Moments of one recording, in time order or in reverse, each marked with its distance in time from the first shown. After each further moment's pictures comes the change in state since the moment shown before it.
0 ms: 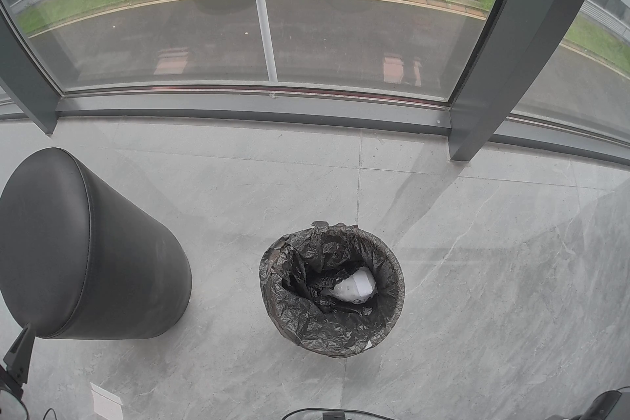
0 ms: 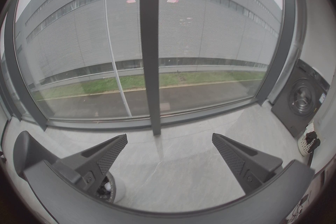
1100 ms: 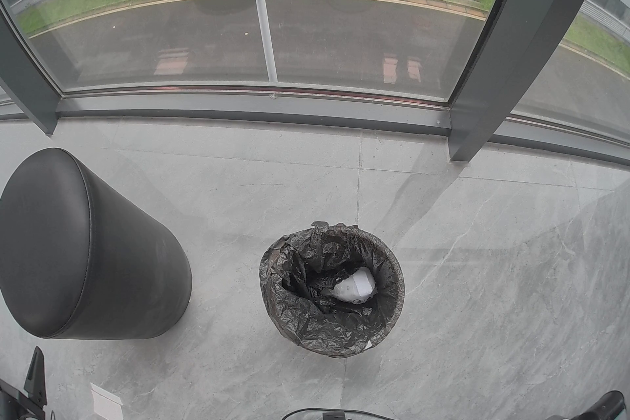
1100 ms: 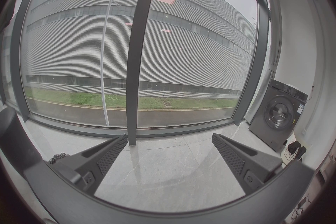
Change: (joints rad) left arm 0.148 -0.245 0.216 -0.074 0.007 0.011; right arm -0.297 -0.657 0.384 0.002 0.130 -0.209
